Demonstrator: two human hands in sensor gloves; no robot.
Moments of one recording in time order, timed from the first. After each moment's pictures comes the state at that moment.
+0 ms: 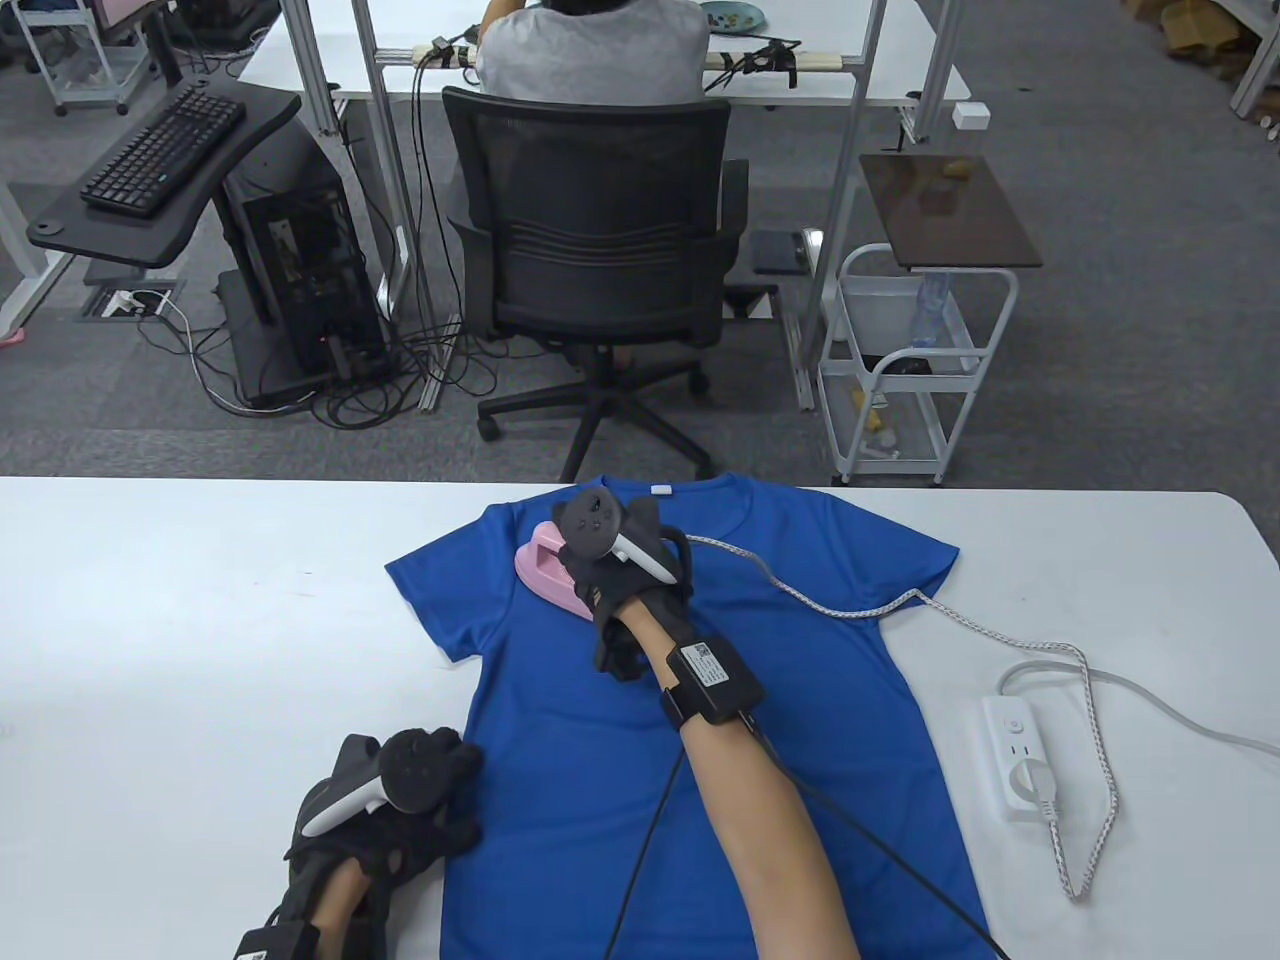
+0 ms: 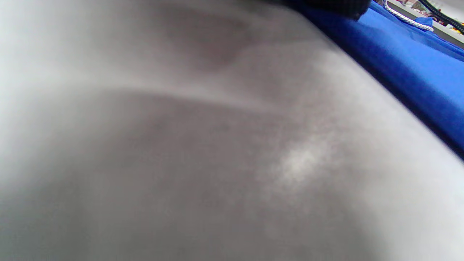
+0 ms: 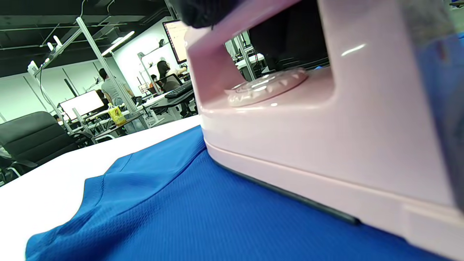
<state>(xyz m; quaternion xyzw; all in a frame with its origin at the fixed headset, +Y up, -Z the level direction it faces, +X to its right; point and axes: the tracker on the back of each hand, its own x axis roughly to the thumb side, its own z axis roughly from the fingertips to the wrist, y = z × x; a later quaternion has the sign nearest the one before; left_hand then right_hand) -0.247 -0.806 -0.344 -0.28 -0.11 0.12 0.95 -0.032 -0.726 -0.569 0.17 0.03 0.97 0.19</state>
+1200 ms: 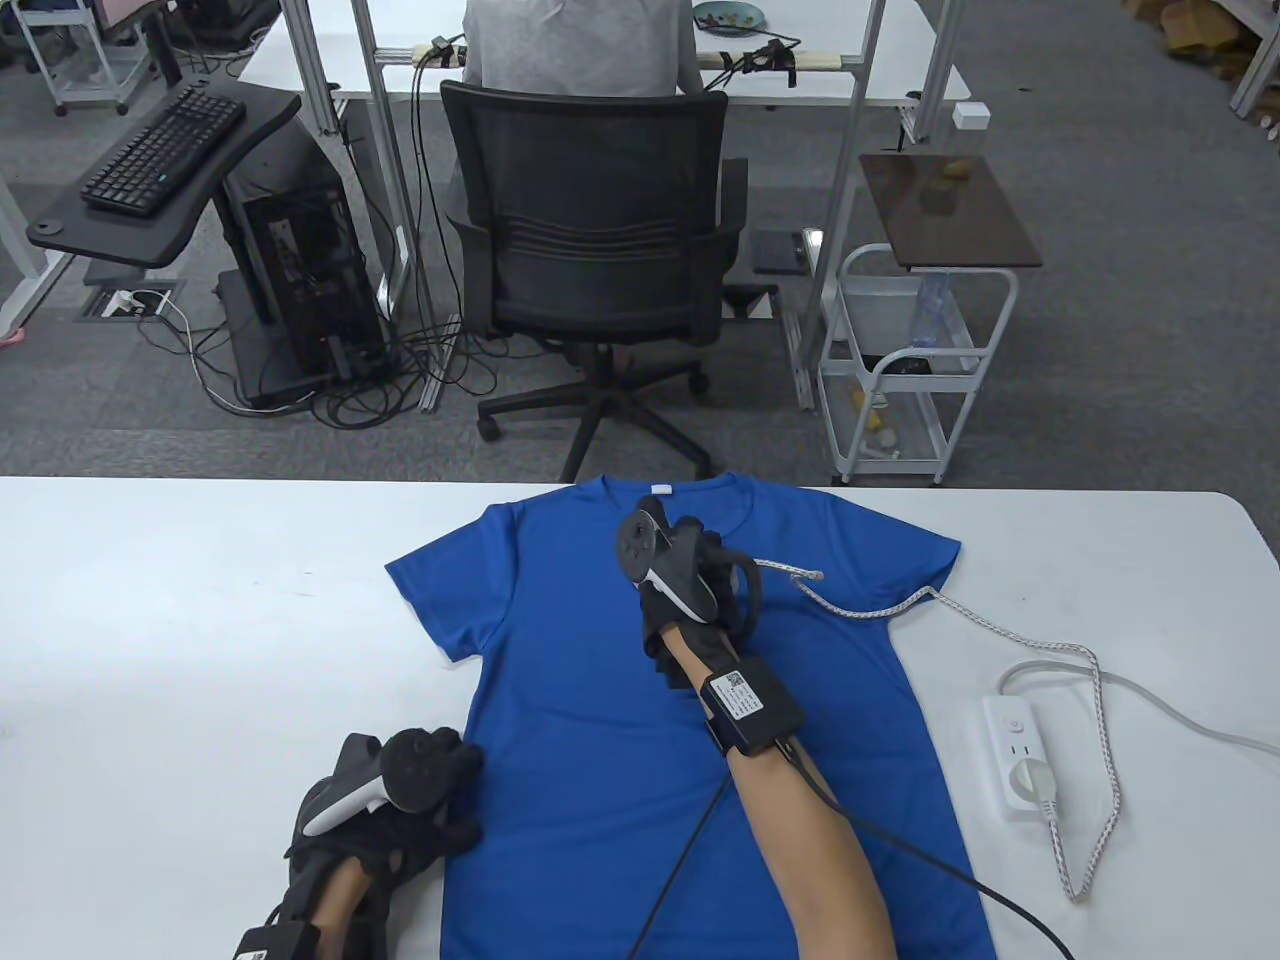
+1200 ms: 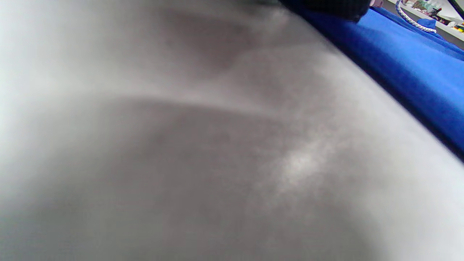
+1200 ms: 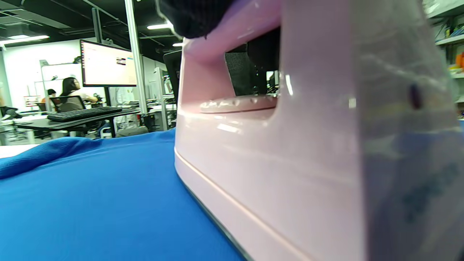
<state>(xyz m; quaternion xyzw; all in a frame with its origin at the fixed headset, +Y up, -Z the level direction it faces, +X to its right) -0.246 -0.806 -0.345 -0.28 -0.11 0.11 0.95 0.022 -0.732 -0.557 -0.01 -0.11 0.99 0.04</state>
